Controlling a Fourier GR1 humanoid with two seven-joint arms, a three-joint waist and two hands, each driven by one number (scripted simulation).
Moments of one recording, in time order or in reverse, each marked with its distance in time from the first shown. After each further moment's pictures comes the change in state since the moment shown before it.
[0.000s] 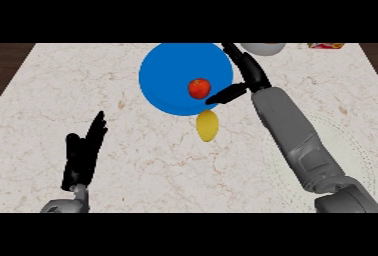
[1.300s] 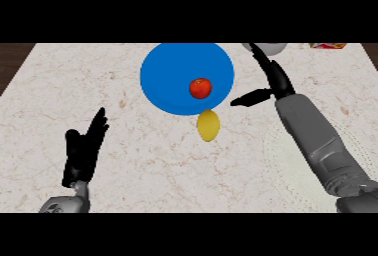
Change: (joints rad) left arm -0.021 -0.011 0.009 -0.014 -0.006 -0.012 0.025; right arm 0.050 -0.106 -0.025 0.091 0.050 -0.098 -0.054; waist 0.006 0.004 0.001
